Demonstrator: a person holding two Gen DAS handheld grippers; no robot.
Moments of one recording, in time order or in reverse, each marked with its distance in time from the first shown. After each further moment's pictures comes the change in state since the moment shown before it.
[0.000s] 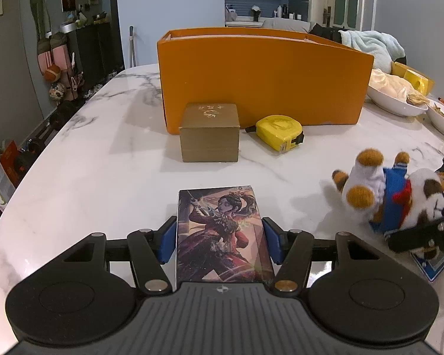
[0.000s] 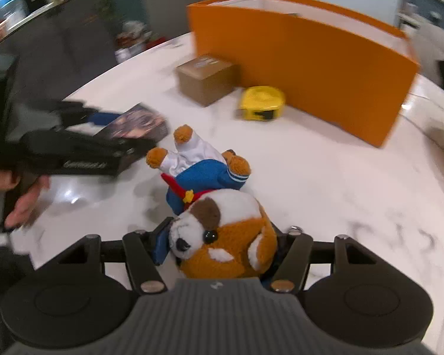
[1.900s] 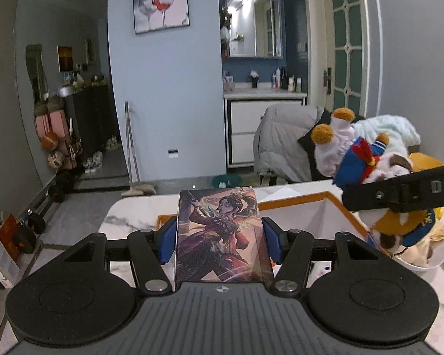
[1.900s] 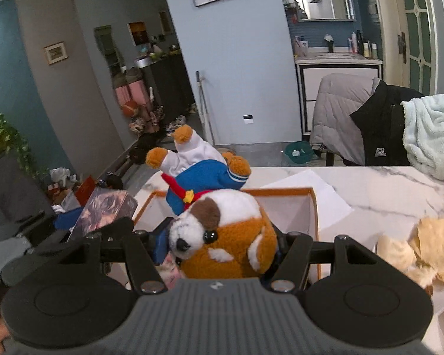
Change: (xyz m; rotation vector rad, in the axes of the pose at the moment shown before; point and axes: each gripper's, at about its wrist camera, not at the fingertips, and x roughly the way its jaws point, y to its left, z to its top) left arm 0.041 0.006 0.230 0.025 -0.227 0.013; right arm -0.049 -0.111 0.234 0.376 -0.355 -0.176
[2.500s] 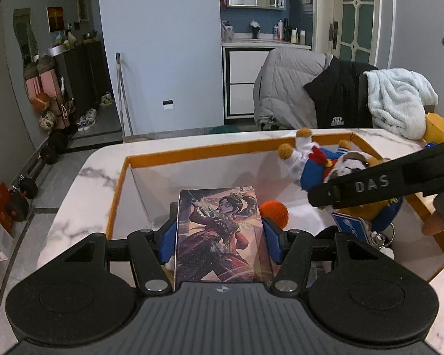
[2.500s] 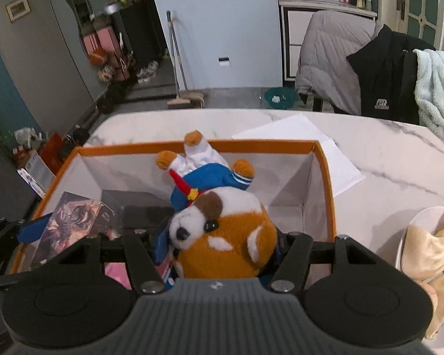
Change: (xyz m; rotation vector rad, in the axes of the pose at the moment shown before) left arm 0.061 -0.001 -0.038 -0.003 0.186 -0.011; right arm 0.140 -0.030 -0.018 -0.001 0.240 -0.096
